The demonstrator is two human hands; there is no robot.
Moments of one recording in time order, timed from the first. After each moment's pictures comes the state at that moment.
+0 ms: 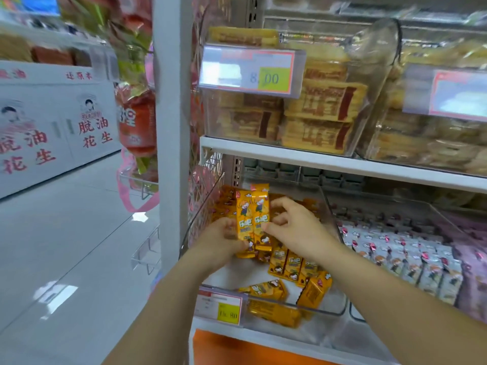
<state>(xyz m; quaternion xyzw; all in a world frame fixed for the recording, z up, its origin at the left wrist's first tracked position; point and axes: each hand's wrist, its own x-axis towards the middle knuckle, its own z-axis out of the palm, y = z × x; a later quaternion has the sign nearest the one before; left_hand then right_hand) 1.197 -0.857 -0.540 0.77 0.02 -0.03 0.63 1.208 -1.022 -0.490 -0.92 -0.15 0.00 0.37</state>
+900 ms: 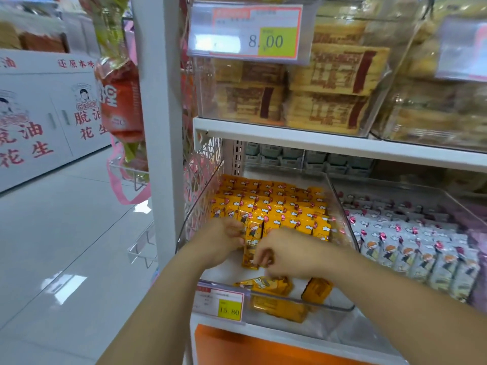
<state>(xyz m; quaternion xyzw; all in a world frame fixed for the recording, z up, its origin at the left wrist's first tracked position) 1.209 -0.853 -0.550 0.85 0.03 -0.09 0.52 1.216 -1.017 -0.522 -0.93 -0.32 0.16 0.09</state>
